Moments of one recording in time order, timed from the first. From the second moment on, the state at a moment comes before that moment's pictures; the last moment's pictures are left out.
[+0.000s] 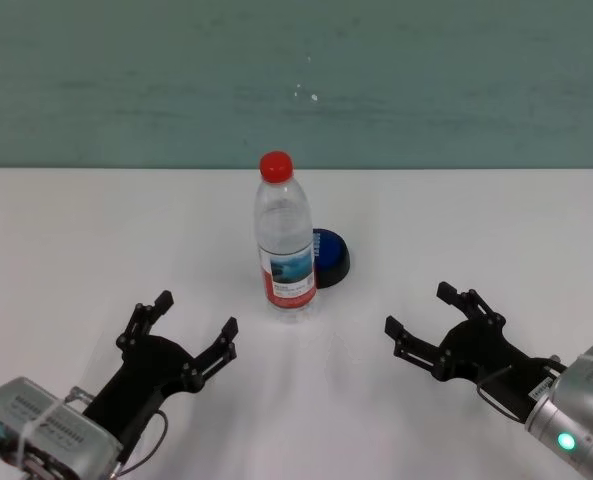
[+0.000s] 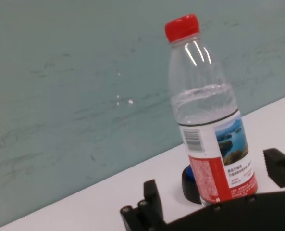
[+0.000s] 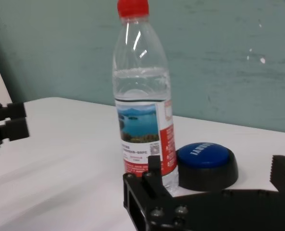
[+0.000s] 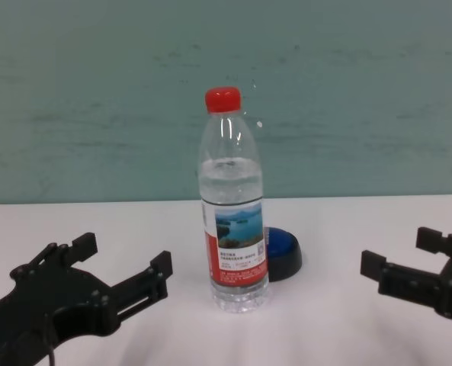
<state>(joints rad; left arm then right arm) 0.19 0.30 0.16 -1.67 0.01 -0.27 -0.24 -0.09 0.47 -0.26 -1.69 0.44 -0.03 0.37</state>
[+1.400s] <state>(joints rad) 0.19 0.30 0.16 -1.67 0.01 -0.27 -0.24 -0.07 0.45 -0.26 -1.66 0.40 -0.03 0.39</state>
